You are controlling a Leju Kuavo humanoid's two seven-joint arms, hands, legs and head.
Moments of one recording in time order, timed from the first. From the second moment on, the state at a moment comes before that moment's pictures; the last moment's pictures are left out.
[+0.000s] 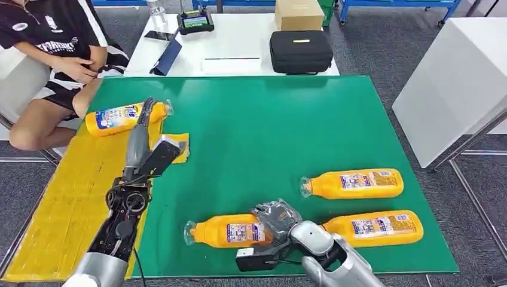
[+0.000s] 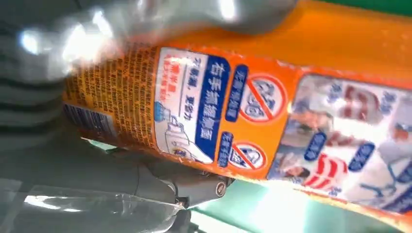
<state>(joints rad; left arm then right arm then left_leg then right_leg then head) -0.40 -0.11 -0.05 -1.13 -0.77 0.34 -0.35 -0.25 -0.12 0.80 -1.18 1.21 0.07 -0.04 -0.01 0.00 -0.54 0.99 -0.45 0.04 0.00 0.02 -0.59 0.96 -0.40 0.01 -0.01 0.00</state>
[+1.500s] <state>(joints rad) -0.23 -0.11 -0.09 -1.35 0.11 -0.19 -0.26 -0.09 0.14 0.30 -1.30 0.53 -0.57 -0.47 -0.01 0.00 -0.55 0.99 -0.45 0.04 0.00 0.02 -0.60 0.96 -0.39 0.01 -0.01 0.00</state>
